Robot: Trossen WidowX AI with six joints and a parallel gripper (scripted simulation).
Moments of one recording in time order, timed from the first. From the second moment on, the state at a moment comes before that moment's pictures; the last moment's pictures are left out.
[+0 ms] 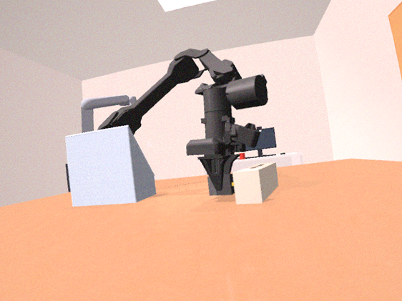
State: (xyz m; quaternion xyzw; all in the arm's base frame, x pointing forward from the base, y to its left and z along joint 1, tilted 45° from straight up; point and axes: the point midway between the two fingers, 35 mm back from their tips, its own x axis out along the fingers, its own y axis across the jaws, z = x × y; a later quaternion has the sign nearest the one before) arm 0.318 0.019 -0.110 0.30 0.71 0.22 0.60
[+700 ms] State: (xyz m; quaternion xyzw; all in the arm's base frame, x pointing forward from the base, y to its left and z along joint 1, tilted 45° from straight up) arm 0.323 0.019 -0.110 0.30 0.71 0.22 0.60
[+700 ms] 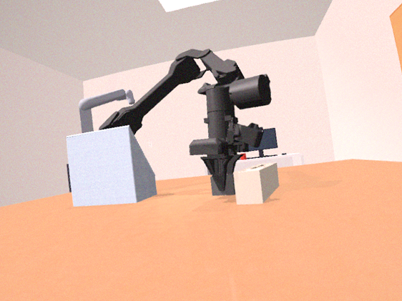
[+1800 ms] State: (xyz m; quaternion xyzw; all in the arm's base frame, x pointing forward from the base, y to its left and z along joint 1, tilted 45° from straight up) arm 0.327 0.018 -0.111 0.30 0.71 0.22 0.60
